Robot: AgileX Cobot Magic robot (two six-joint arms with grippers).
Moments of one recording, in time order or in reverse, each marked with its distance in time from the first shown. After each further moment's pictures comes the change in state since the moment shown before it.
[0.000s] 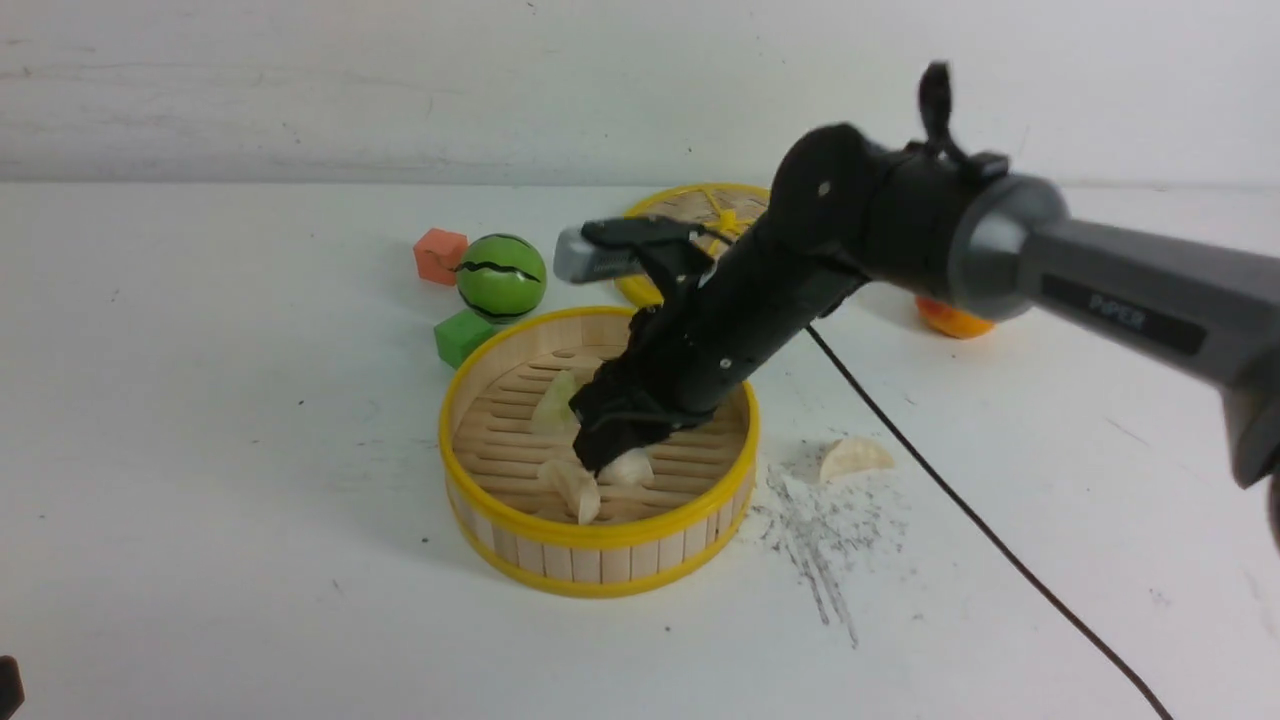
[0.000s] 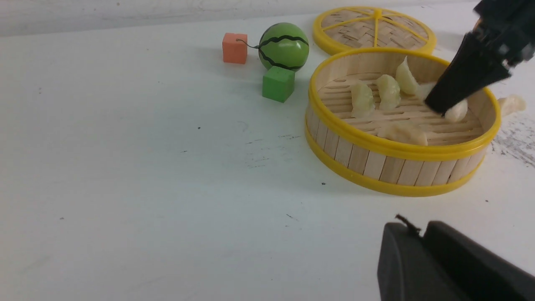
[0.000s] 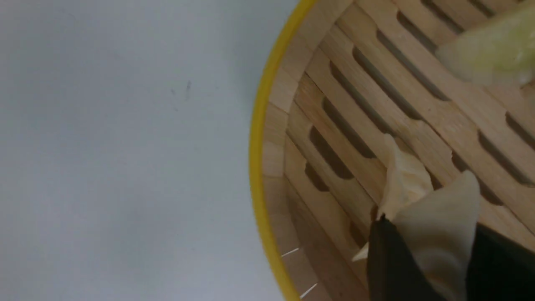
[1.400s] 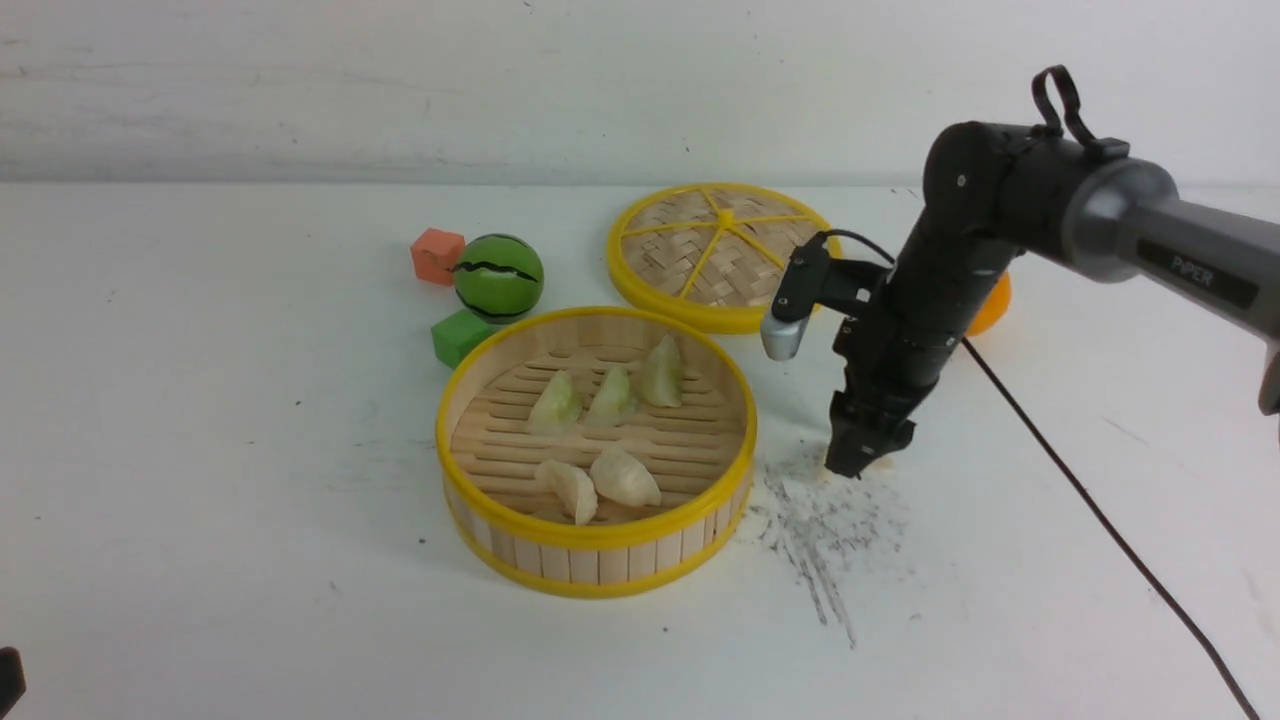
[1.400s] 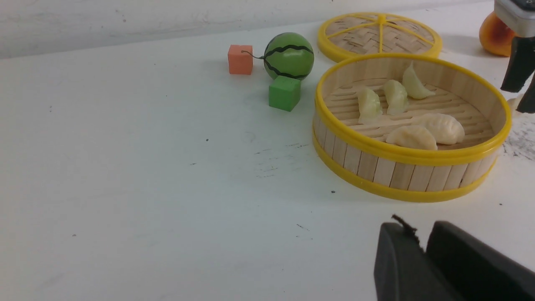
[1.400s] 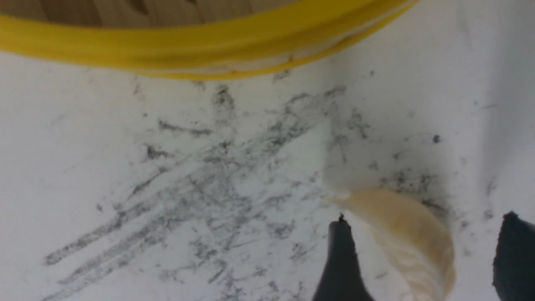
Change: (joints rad) right arm -0.246 0.093 -0.115 -0.373 0.239 -0.556; left arm 0.000 0.001 0.012 0.047 -0.024 0.000
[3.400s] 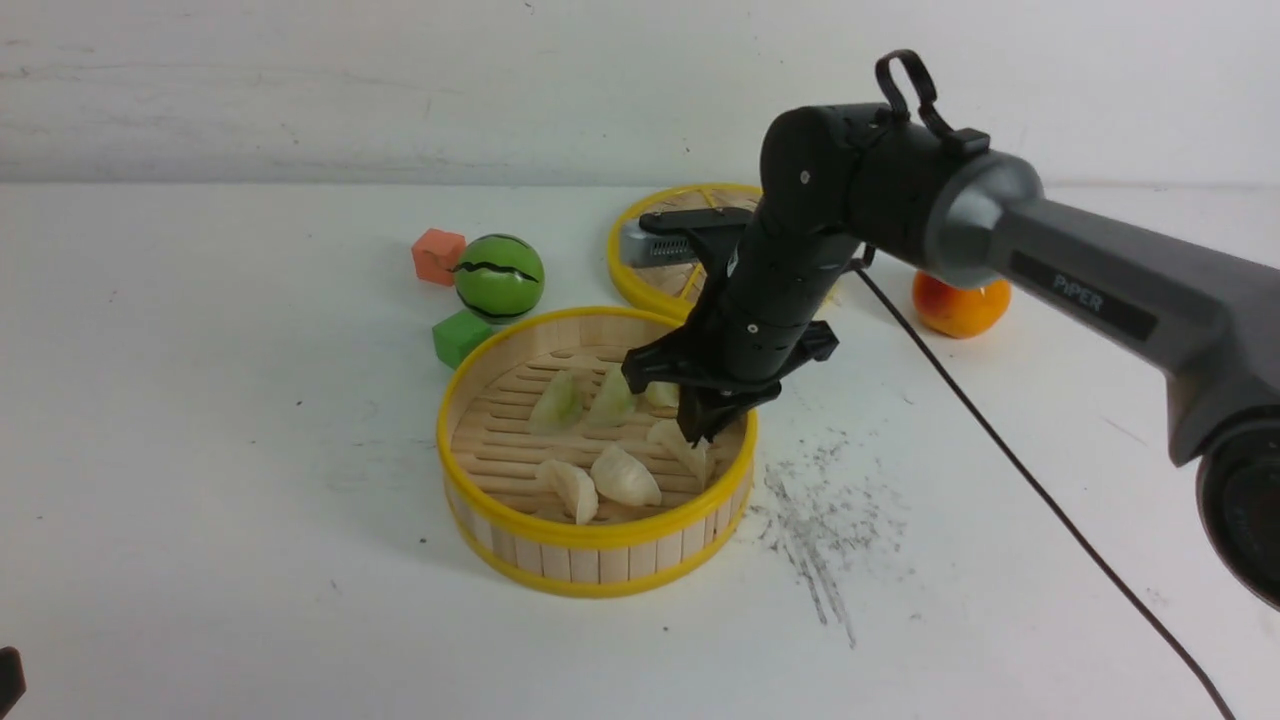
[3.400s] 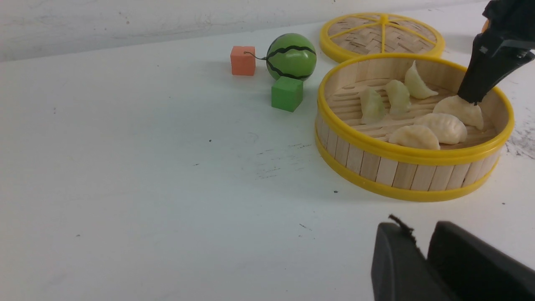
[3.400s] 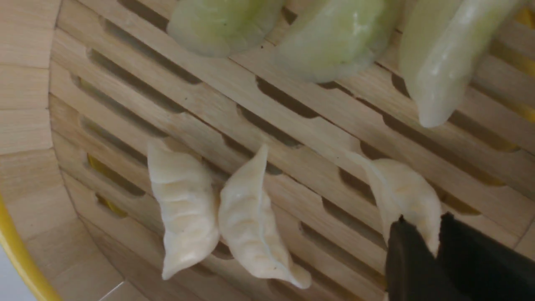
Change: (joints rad) right arm 0.224 -0.024 -0.090 -0.009 -0.055 1.045; left arm 0.000 0.000 0.000 0.005 0.002 0.000
